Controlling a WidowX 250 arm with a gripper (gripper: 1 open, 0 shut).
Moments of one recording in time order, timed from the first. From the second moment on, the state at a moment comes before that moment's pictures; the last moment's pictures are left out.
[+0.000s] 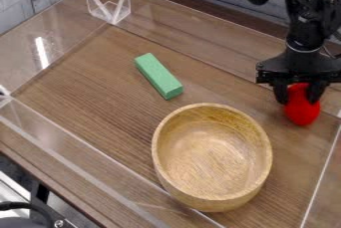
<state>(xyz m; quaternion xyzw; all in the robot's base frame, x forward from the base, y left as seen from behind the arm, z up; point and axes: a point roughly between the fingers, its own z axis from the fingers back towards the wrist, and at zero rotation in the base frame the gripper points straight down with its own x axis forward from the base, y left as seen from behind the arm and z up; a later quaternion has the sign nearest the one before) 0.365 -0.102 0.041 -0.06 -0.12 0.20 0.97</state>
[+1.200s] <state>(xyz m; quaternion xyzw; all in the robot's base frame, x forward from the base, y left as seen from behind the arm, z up) 0.358 -0.089 0.077 -0.06 -0.11 0.16 0.98</state>
